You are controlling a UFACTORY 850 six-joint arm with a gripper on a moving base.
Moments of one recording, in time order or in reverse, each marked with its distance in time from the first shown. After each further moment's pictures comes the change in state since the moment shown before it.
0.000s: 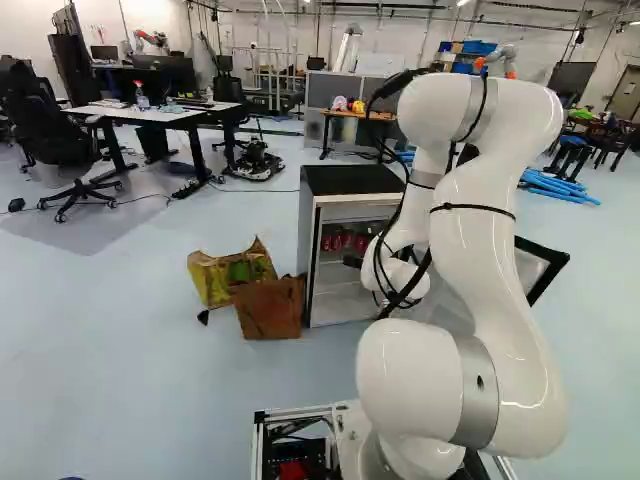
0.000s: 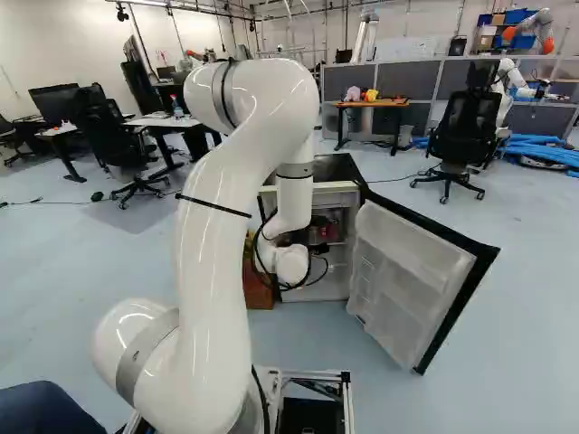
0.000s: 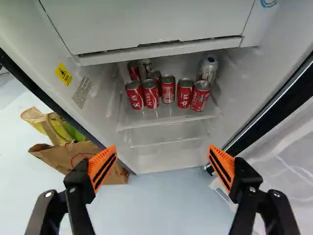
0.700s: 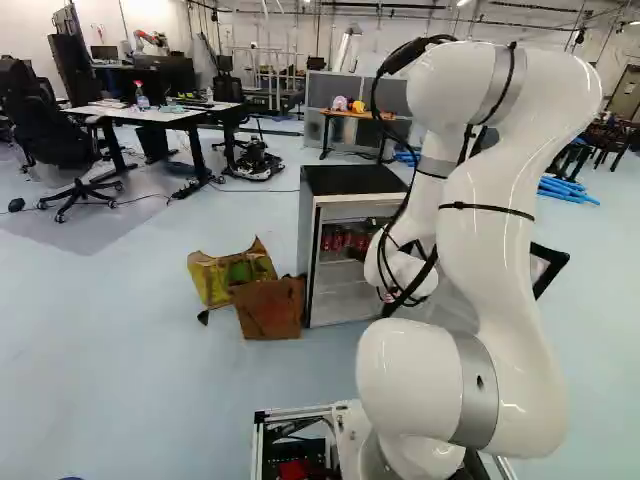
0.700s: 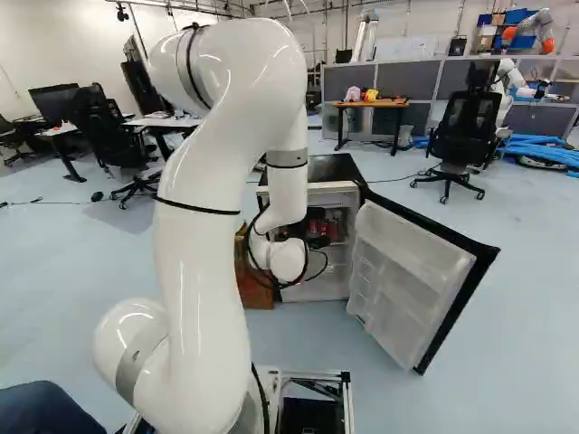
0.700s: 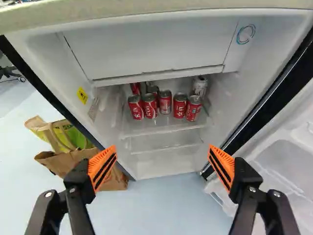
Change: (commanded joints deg) arm -0.5 8.3 5.5 0.2 -0.1 0.0
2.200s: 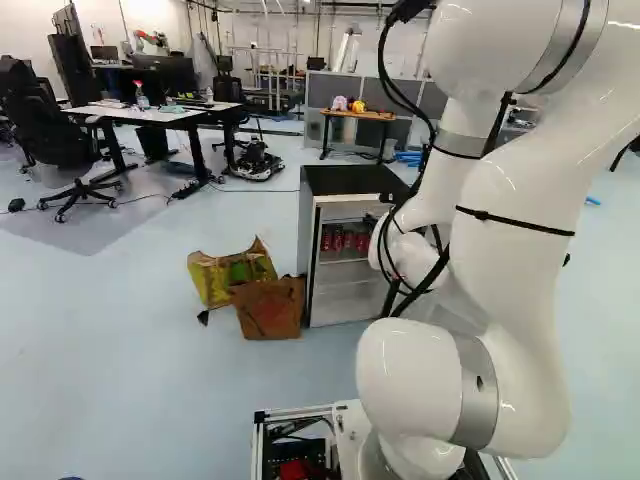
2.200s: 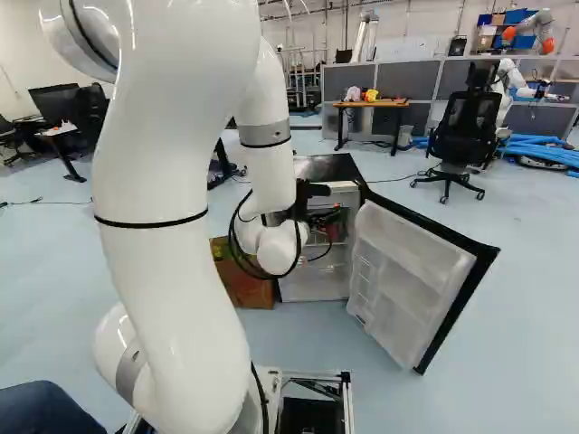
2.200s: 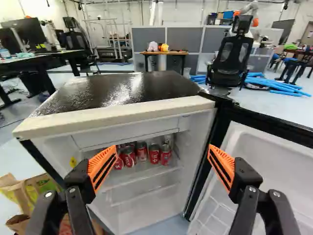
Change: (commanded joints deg) arm -0.4 16.0 7.1 7.6 8.1 0.0
